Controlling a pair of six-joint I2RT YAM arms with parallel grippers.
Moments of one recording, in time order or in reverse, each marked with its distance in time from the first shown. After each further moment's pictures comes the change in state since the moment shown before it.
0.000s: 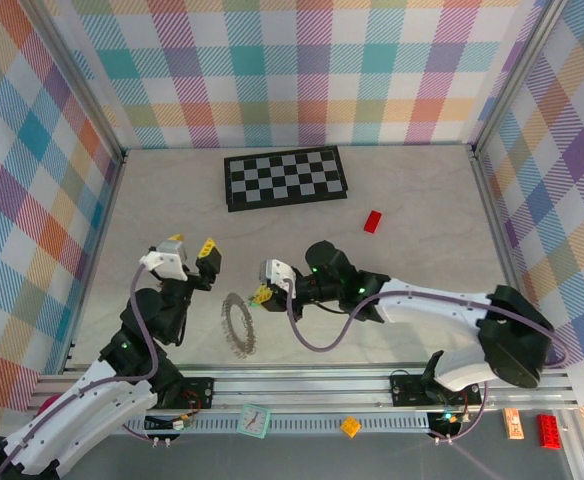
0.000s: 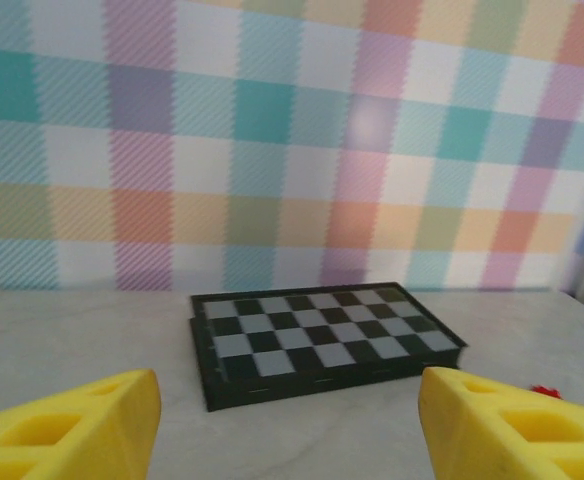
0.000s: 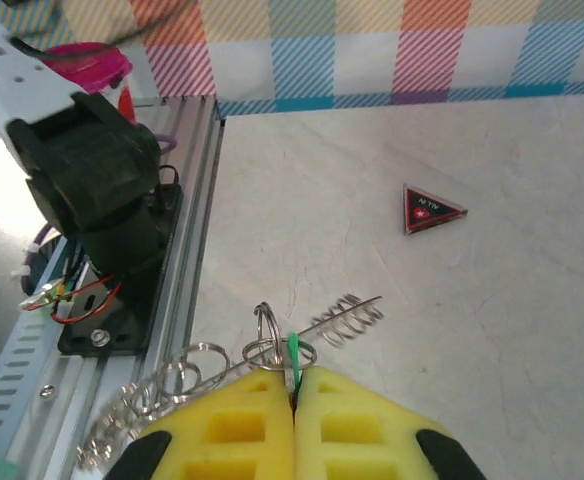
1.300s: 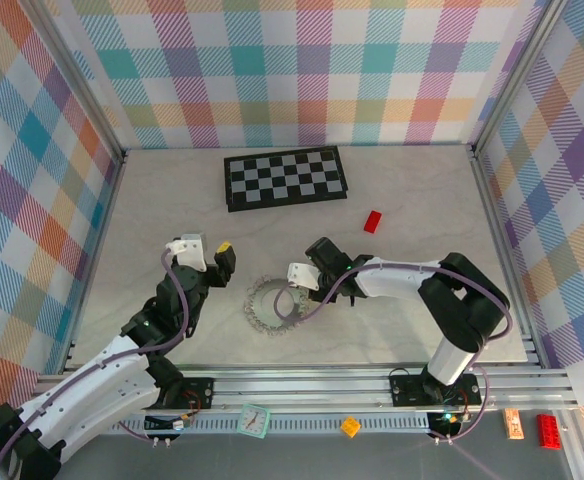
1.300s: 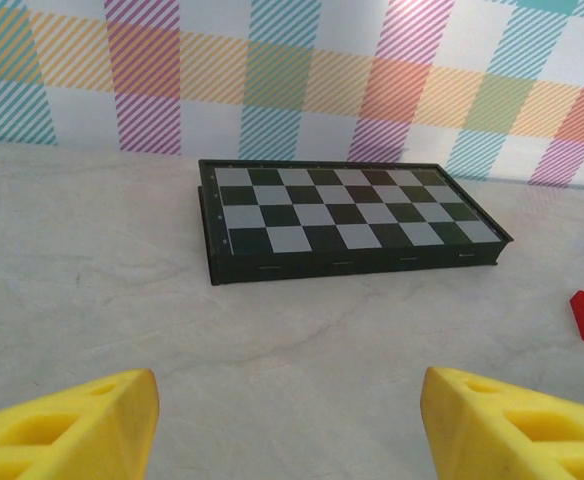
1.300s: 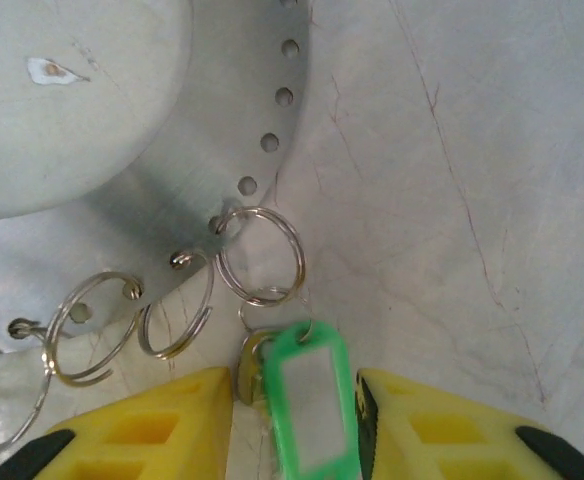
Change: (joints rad) left arm 0.040 0.279 0.035 -0.075 0.033 -0.201; right arm -0.204 0.258 0.052 -0.439 0.525 -0.476
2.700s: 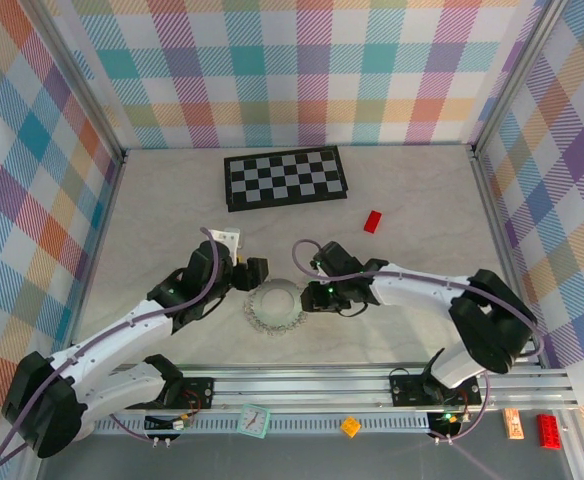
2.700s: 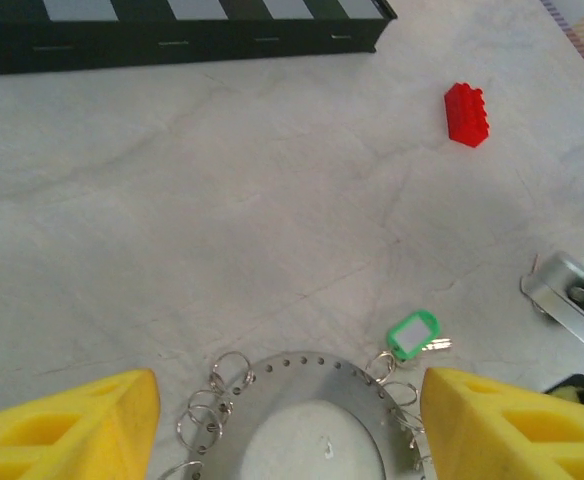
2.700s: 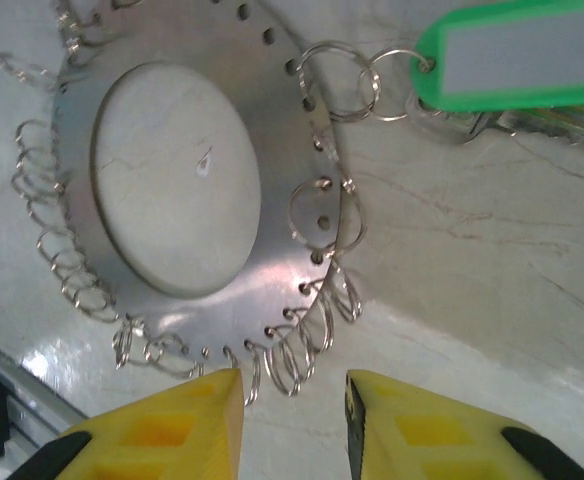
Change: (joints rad) left arm 0.038 0.340 0.156 -0.164 0.475 -0.165; right arm 0.034 -0.149 -0.044 -0.139 -0.295 1.379
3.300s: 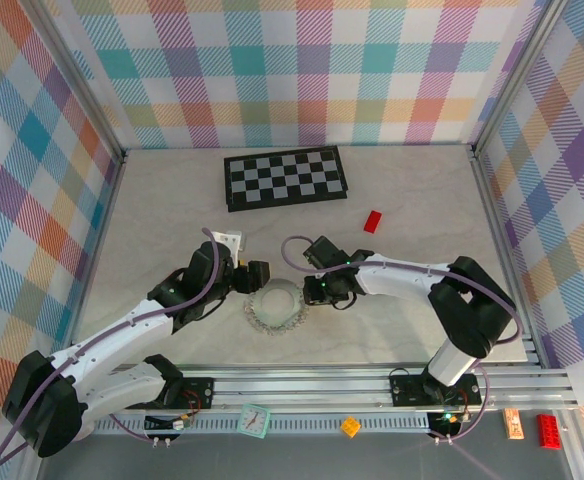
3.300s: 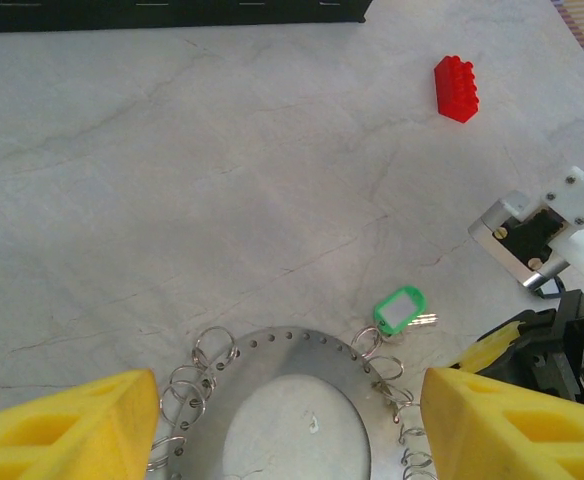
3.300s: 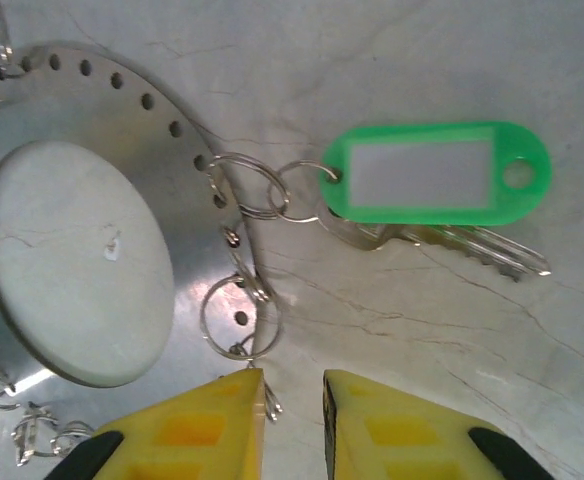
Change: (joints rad) left arm 0.000 0.002 0.000 -0.024 0.040 -0.015; right arm 0.000 0.110 0.110 -0.092 0.141 -0.079
